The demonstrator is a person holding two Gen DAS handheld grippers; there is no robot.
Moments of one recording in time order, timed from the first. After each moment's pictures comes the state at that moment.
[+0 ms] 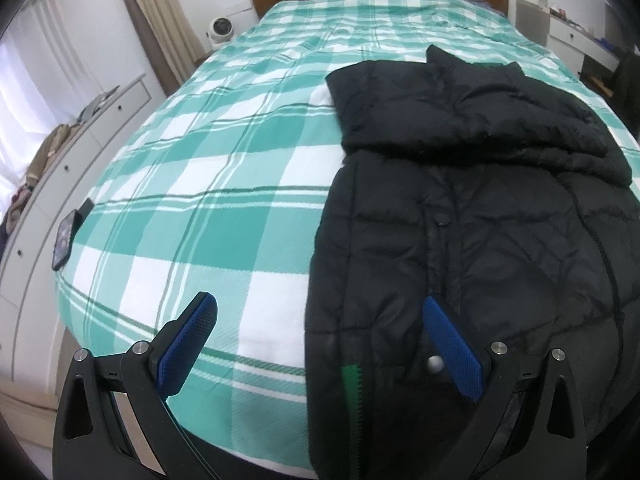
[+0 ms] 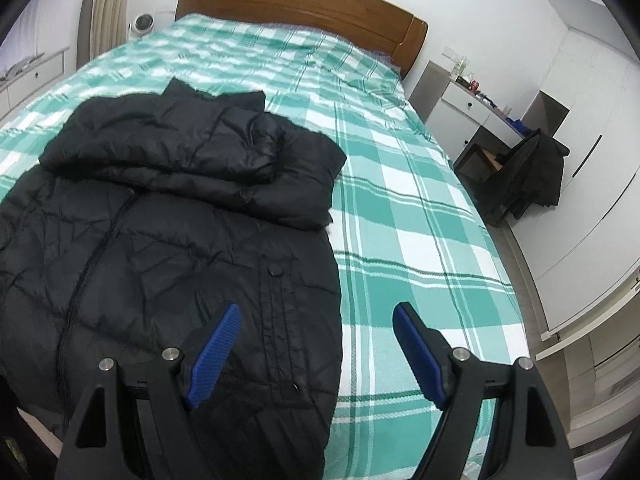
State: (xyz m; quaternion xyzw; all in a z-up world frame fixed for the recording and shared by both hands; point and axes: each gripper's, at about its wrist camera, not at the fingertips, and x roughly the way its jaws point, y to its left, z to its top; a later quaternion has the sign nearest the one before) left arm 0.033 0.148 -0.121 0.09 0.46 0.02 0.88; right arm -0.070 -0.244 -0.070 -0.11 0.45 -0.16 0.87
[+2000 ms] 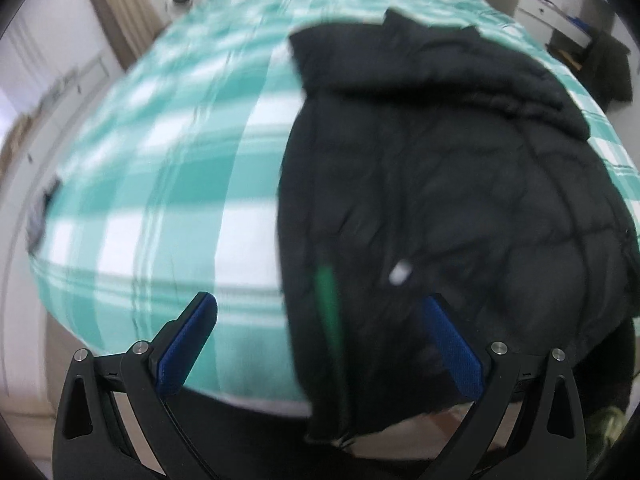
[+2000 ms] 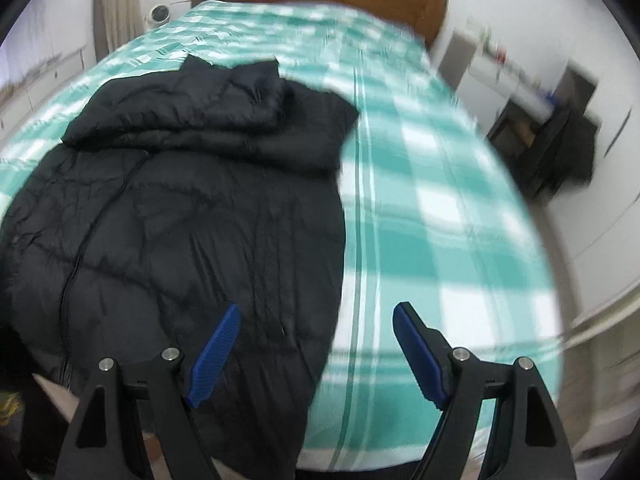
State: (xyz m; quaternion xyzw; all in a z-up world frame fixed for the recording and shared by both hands) left arm -0.001 0.163 -0.135 0.06 0.54 -0.05 0.84; right arm -0.112 -0.305 -0.103 -0.01 0.51 -0.08 0.86
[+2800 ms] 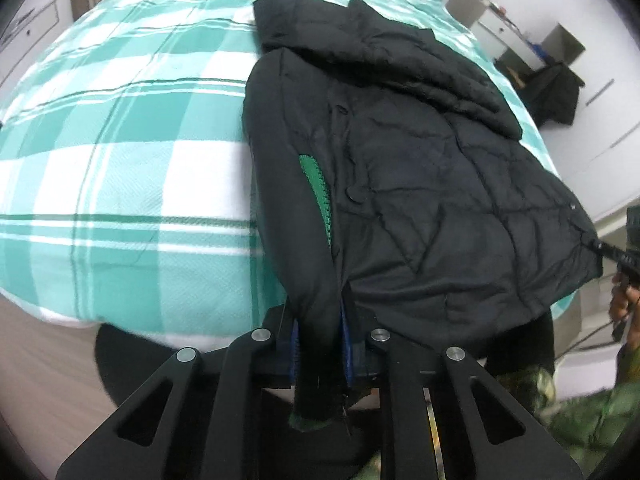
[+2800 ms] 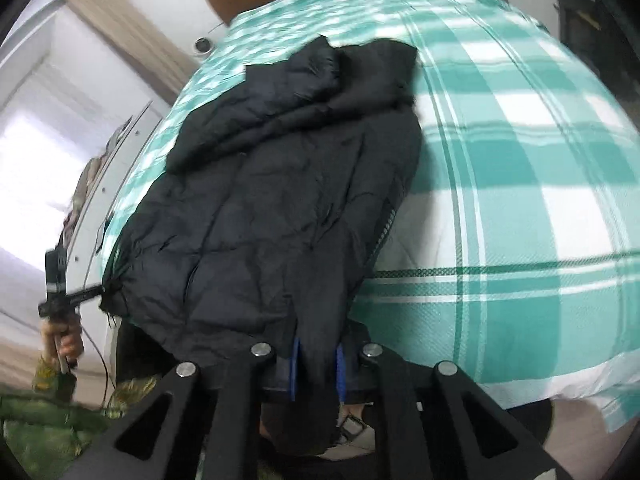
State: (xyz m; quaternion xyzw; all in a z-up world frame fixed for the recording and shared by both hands) left arm -0.044 0.184 -0.117 -0.04 0.58 -0.18 0.79; right arm -0.151 -0.318 -0.075 0.18 0.52 0.10 0.83
